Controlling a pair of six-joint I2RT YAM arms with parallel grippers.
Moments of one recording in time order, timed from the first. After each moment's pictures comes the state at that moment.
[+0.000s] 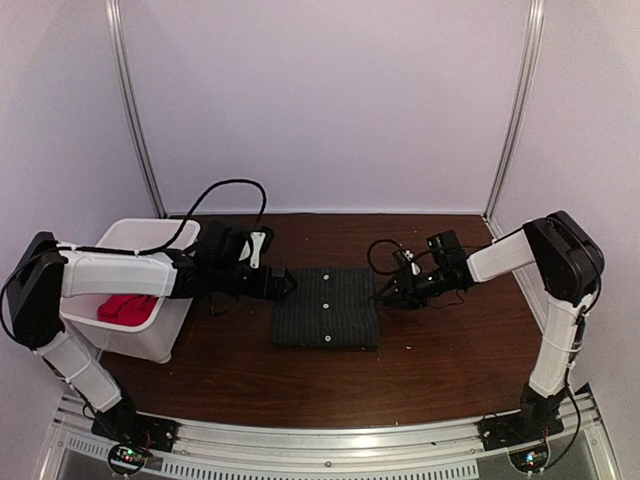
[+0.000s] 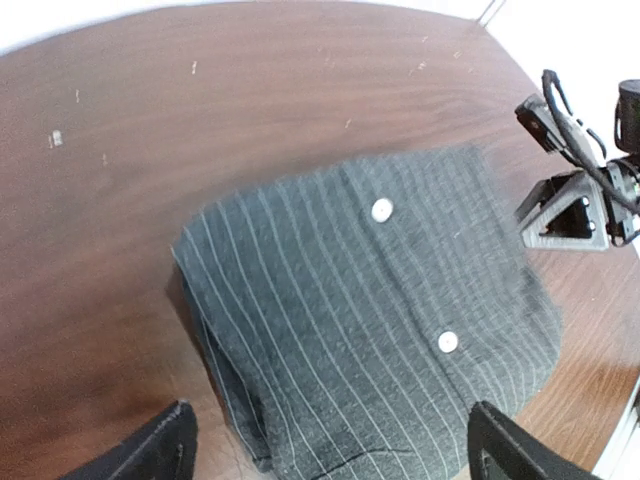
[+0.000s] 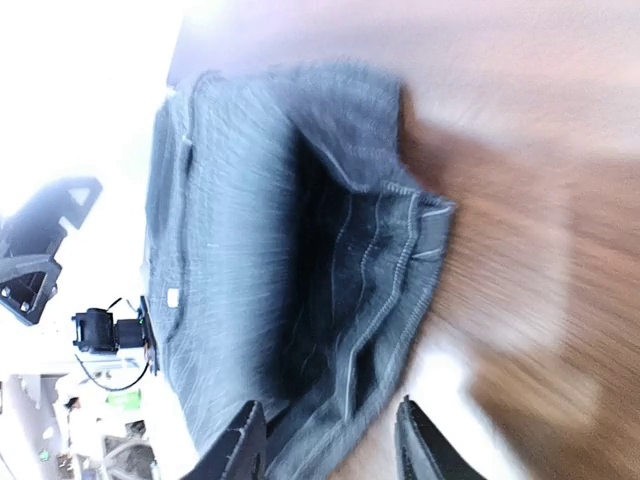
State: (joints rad) left arm -0.72 1.59 0.93 -0.04 0.07 -0.40; right arm 0.37 1.95 0.98 0.10 -0.84 0.52
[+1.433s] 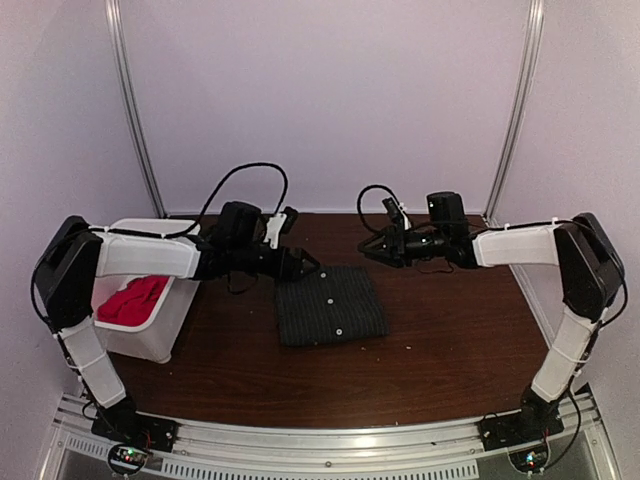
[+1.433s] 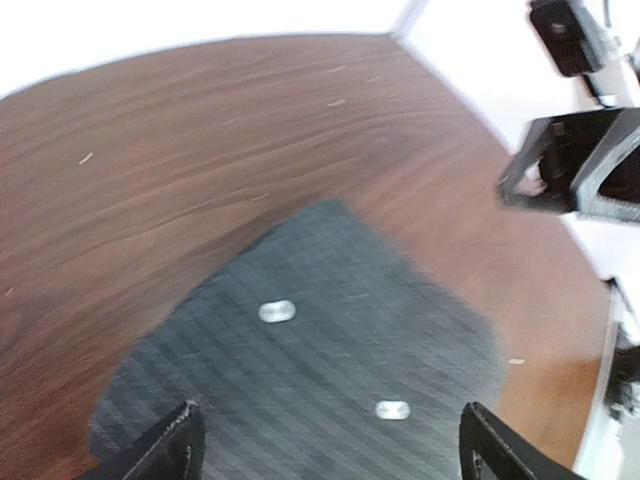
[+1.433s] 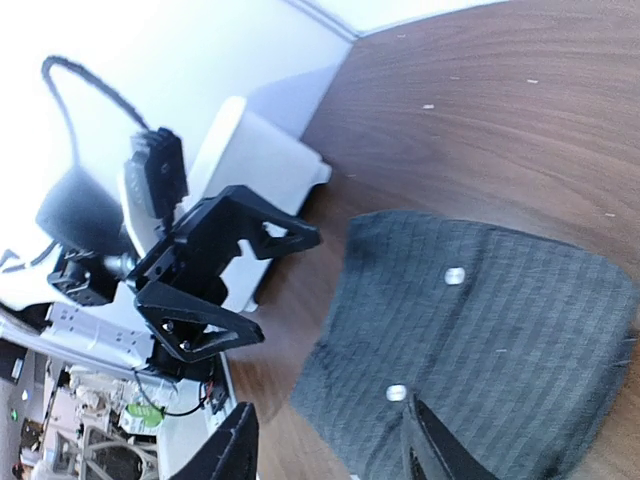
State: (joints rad) left arm -0.66 1.80 1.12 0.09 0.31 -0.29; right arm 0.41 1.82 1.12 0.21 -0.84 0.63
